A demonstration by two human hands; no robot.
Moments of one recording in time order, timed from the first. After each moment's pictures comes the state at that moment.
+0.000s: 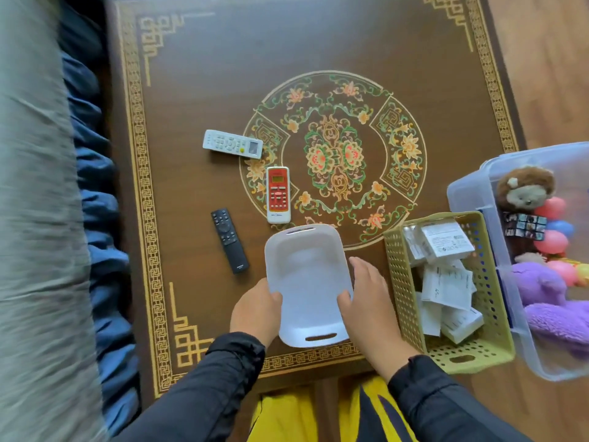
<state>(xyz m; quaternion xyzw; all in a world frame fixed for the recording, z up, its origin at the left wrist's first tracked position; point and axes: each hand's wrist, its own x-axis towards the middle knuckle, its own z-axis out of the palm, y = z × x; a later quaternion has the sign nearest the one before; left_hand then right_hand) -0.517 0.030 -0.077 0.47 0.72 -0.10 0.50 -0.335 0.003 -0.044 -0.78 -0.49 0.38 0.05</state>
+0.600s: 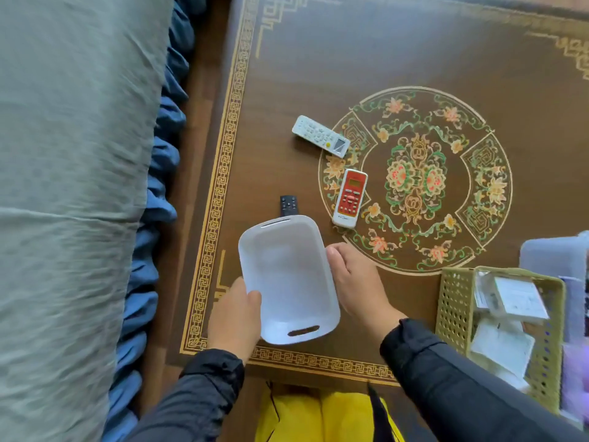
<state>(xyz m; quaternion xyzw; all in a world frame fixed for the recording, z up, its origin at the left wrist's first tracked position) -0.625 -0.002 -0.050 0.34 0.83 0.01 0.44 -0.437 0.073 -0.055 -0.67 -0.55 0.49 0.08</state>
